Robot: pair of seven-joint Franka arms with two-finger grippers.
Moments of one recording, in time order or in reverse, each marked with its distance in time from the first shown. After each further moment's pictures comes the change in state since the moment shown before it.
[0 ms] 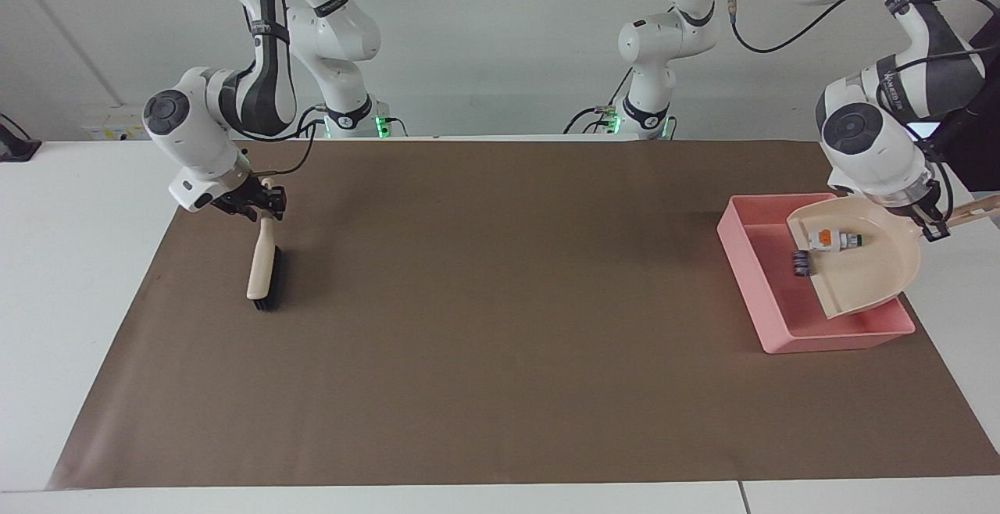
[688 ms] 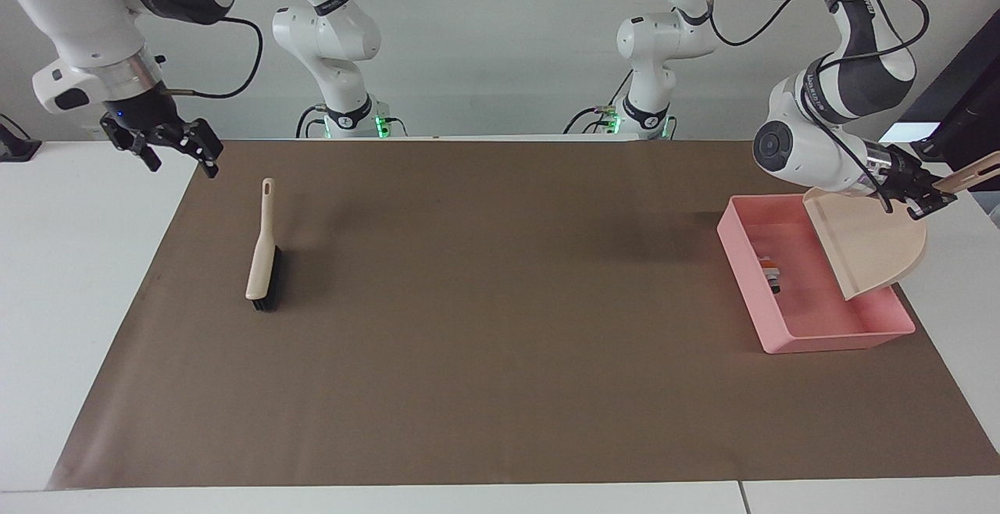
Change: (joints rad) left arm -0.131 -0.058 -0.004 -0.020 0.218 -0.274 -0.061; right arm 0.017 -0.027 0.012 0.584 -0.006 -0.510 0.283
